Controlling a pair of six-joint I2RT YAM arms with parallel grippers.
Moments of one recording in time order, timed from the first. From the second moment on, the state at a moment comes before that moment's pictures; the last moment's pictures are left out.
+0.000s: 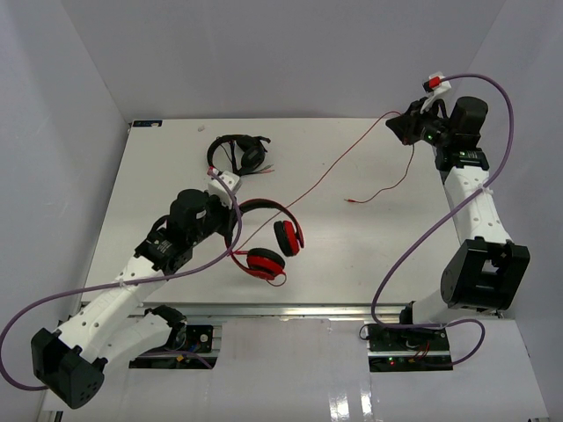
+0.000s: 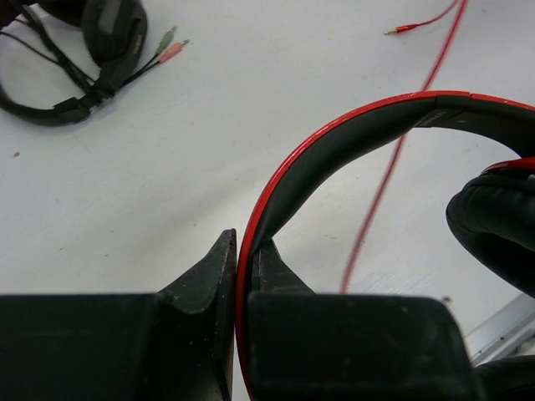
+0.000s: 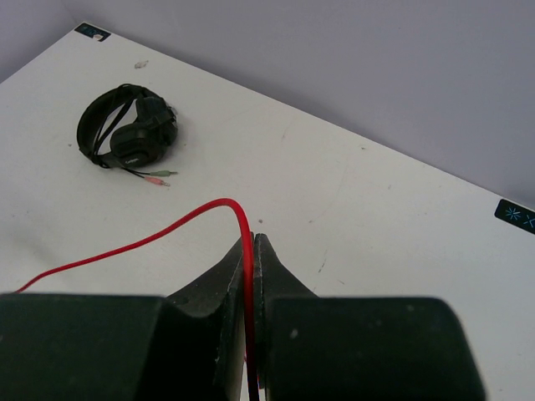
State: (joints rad) left arm -0.57 0.91 0.79 -0.27 0.03 -0.02; right arm -0.10 1.50 1.37 -0.05 -0.75 -0.03
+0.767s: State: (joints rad) left arm -0.57 0.88 0.66 -0.25 -0.03 0.06; right arm -0.10 1.43 1.39 -0.08 -0.80 -0.04
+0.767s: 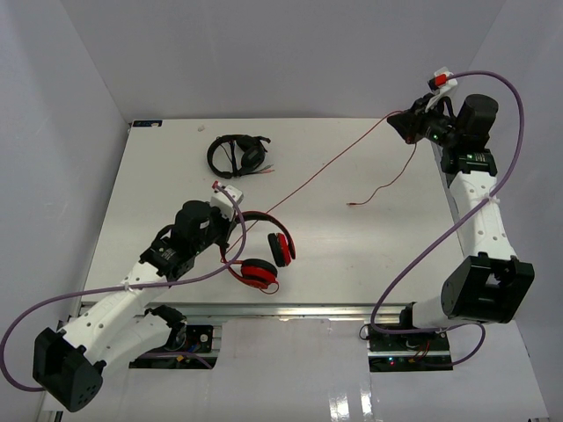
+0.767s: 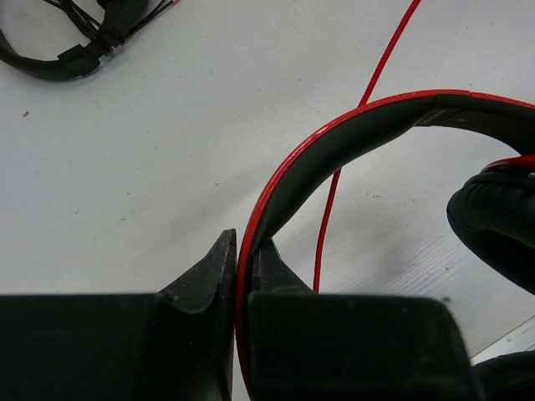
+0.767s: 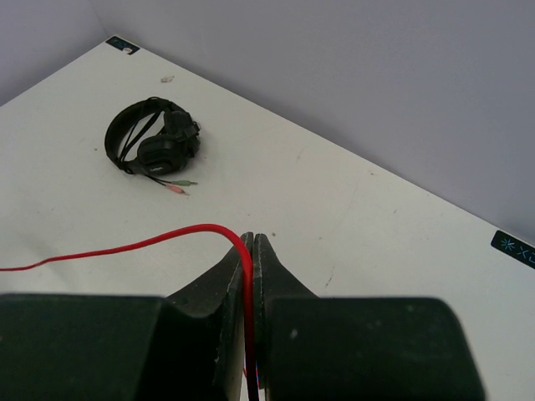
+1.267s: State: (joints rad) left arm -0.57 0.83 0.66 -0.25 -0.05 0.07; right arm -0.12 1.41 1.30 -0.09 -0.78 -0.07
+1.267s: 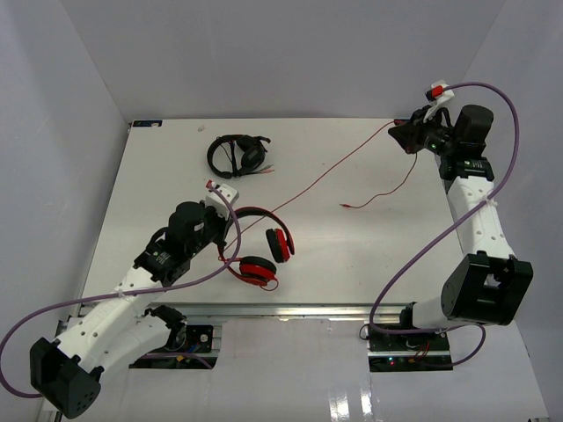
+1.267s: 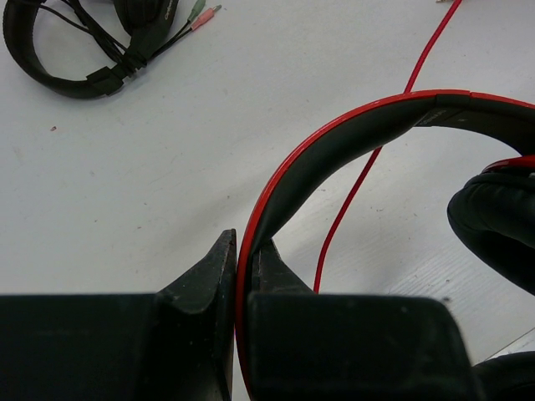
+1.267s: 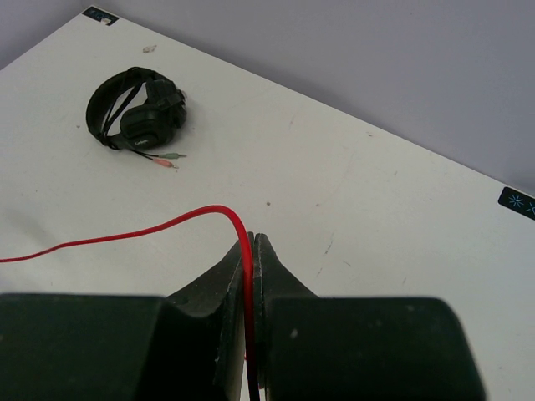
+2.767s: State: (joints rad) left arm -0.49 1.94 1.76 -0.63 -0.71 -0.56; right arm 0.41 1.20 1.21 0.17 -1.06 0.42
